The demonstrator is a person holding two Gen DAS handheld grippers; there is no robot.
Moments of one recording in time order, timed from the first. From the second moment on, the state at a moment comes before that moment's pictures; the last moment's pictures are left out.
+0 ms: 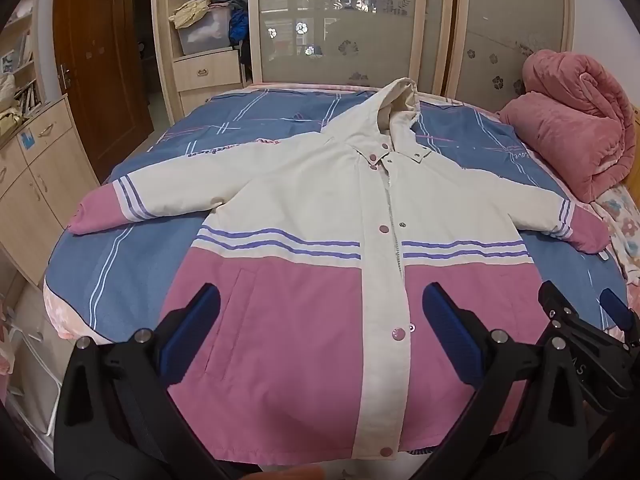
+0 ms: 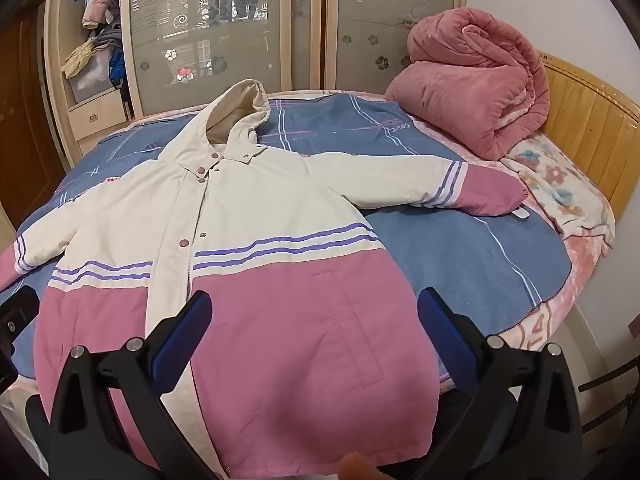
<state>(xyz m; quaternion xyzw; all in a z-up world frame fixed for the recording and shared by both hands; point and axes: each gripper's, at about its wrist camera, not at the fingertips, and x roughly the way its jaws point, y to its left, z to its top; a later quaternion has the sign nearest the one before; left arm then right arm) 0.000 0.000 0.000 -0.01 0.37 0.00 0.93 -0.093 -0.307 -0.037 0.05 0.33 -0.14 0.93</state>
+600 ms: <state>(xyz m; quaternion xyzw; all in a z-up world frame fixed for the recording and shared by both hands) 0.001 0.000 0.000 0.00 0.36 0.00 0.93 -0.094 -0.301 -0.036 0.05 0.33 -0.13 0.93</state>
